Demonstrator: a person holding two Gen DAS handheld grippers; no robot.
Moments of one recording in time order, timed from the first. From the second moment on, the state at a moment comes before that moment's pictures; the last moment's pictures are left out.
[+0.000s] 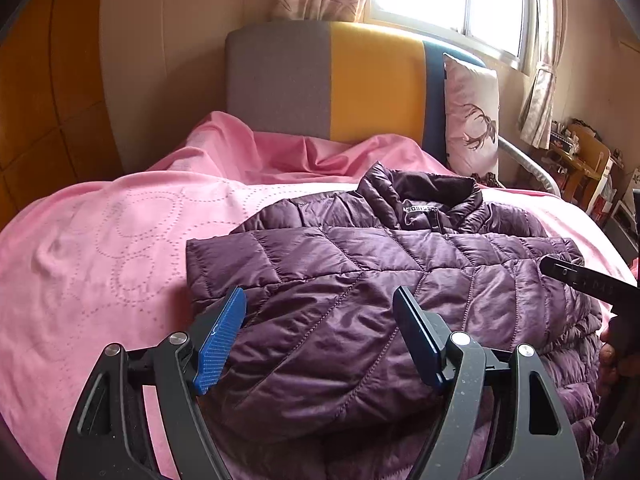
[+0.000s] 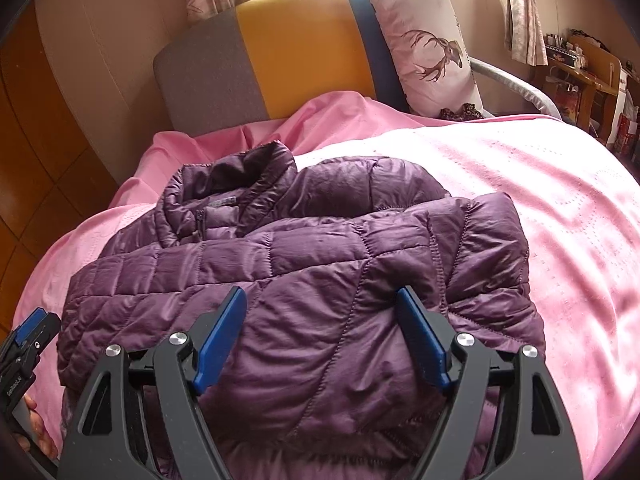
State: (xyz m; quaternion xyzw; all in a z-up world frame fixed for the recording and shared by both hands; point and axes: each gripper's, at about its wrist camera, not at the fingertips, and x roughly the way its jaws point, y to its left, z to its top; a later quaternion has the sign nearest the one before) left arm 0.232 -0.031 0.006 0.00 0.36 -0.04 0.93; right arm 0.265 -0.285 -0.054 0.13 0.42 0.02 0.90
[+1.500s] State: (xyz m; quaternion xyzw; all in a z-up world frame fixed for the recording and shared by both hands) left arm 0.066 0.059 -0.053 -0.13 0.46 -0.06 0.88; right arm 0.093 -0.355 -0.073 0.13 0.51 0.07 0.85
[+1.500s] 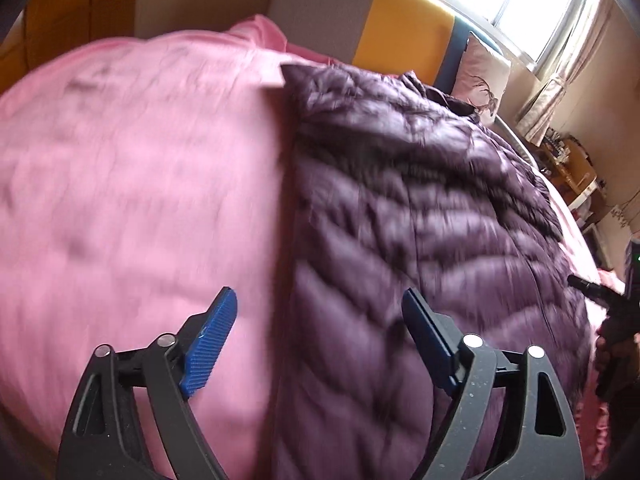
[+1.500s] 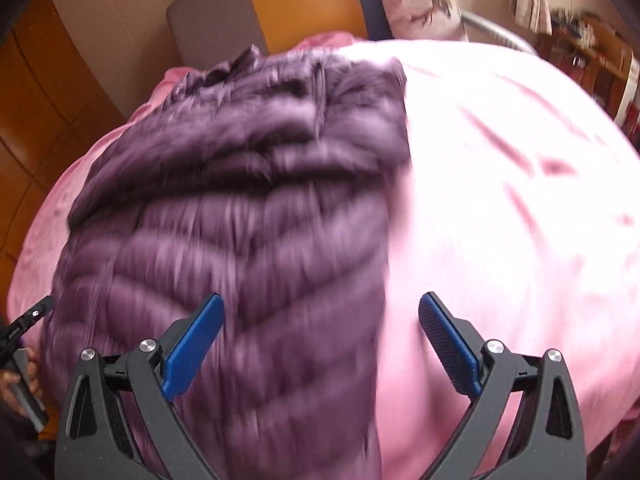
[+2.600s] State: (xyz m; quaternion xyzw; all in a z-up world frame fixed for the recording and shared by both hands) left arm -0.014 0.071 0.010 -0.25 0.41 -0.25 0.84; right arm 0.010 -0.342 0.020 0.29 0.43 0.26 0.81
